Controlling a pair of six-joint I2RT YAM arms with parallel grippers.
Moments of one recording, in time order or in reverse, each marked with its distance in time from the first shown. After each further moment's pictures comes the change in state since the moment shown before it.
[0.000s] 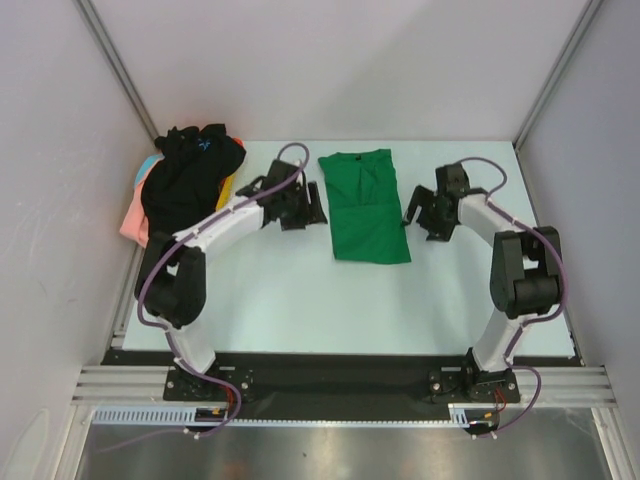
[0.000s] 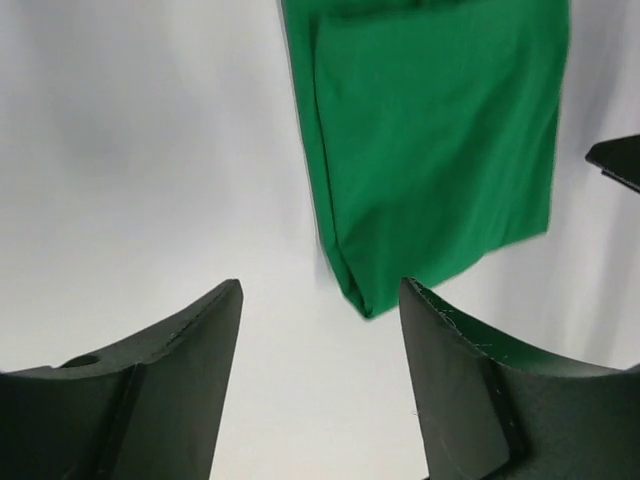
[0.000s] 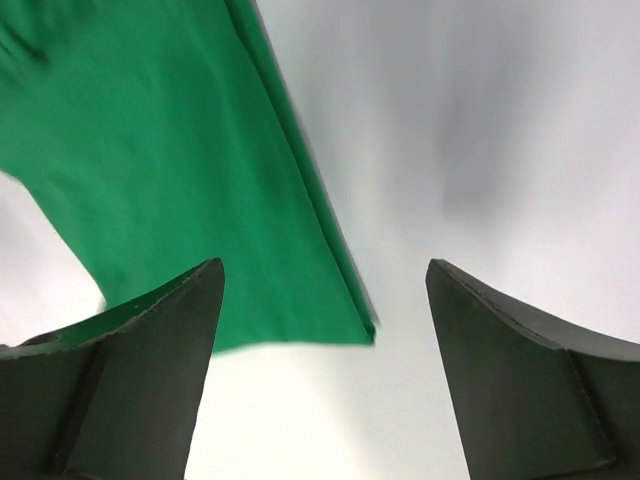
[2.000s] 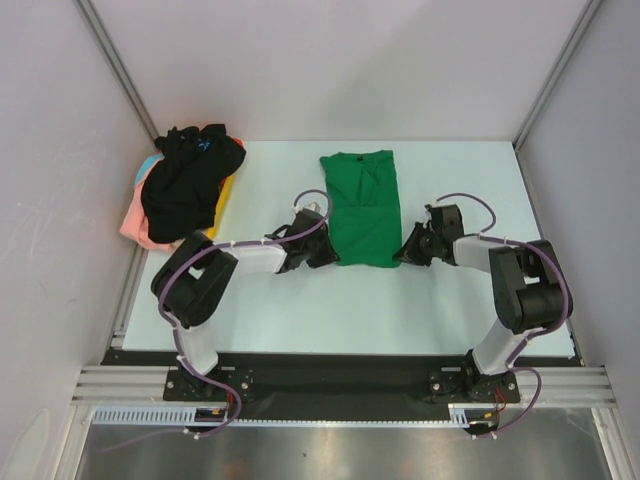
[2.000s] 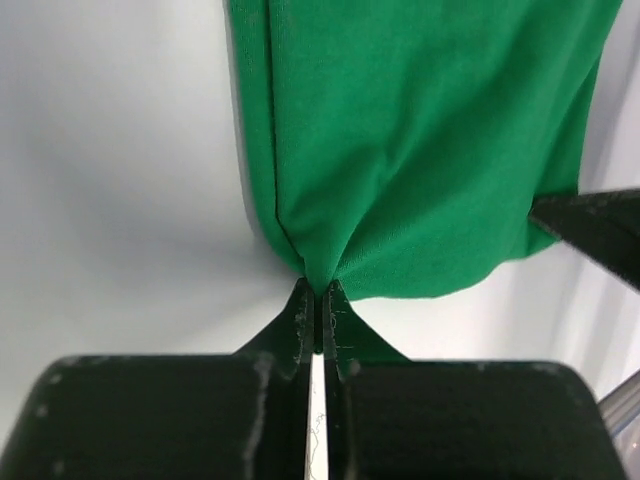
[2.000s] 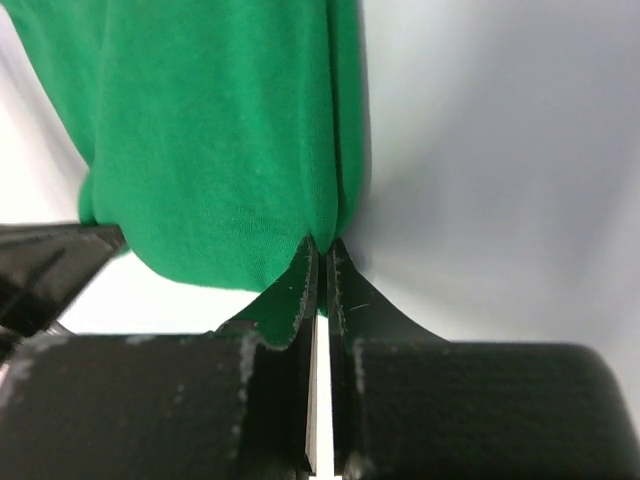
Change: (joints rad) left arm -0.204 0.051 -0.421 0.537 -0.061 -0.287; right arm 0.042 -0.108 -0.492 0.497 -0.239 0.077
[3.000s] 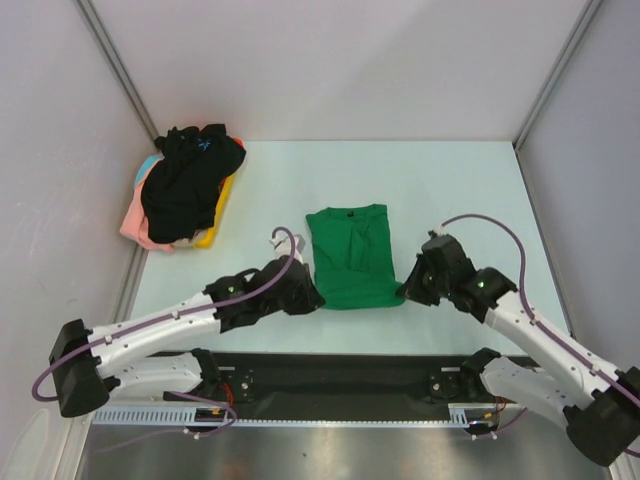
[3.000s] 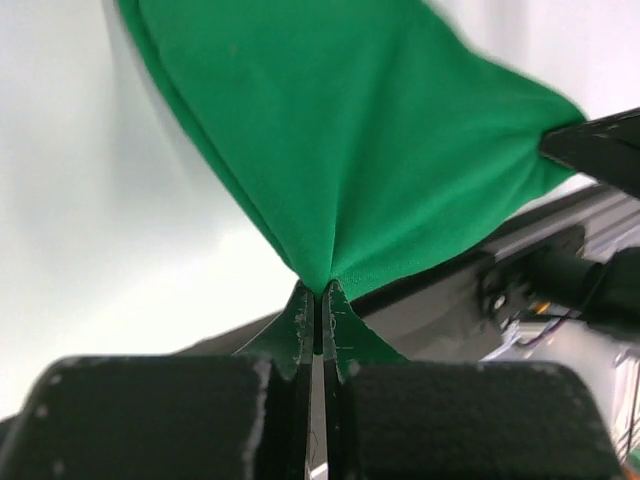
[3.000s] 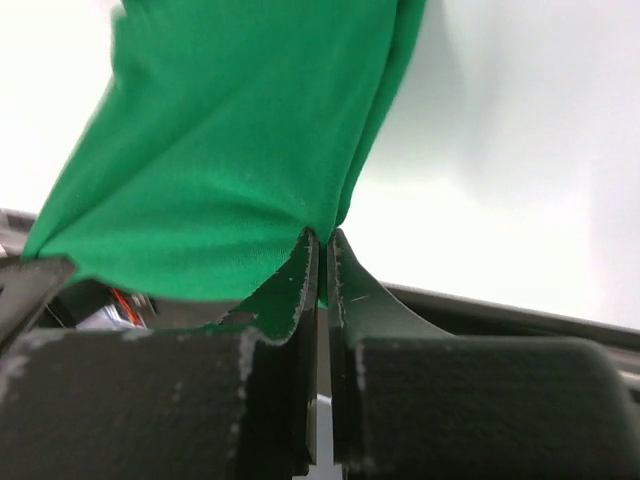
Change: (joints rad) left arm -0.387 -0.801 -0.253 -0.525 -0.245 -0.119; right arm 0.445 -0.822 -0.112 -0.687 0.353 0.284
